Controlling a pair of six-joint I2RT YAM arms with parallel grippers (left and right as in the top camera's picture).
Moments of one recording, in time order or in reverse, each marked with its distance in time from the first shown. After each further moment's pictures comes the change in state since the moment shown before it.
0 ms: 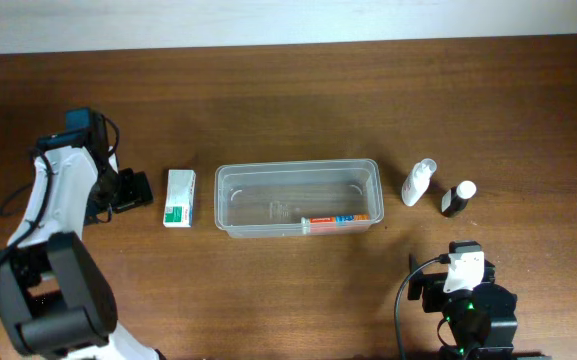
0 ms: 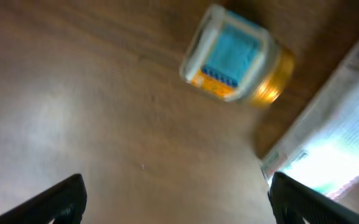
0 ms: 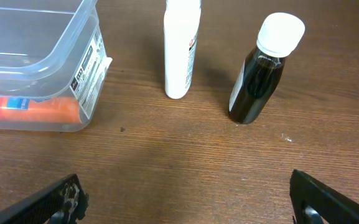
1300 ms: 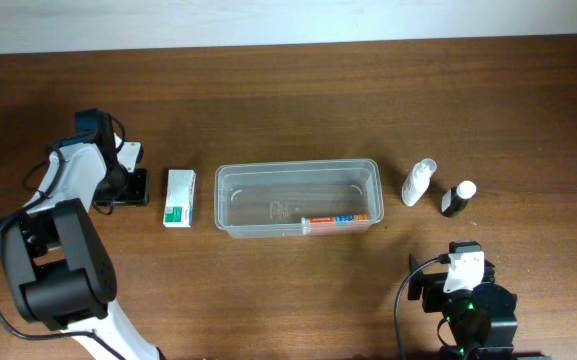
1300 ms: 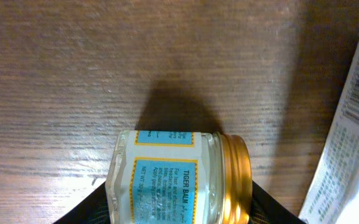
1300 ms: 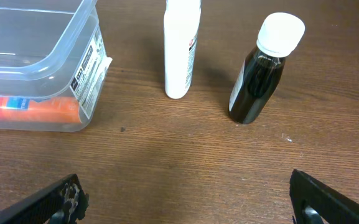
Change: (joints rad) left arm 0.005 0.151 -0.001 0.206 0.079 0.383; right arm 0.000 0.000 0.000 0.000 0.000 0.000
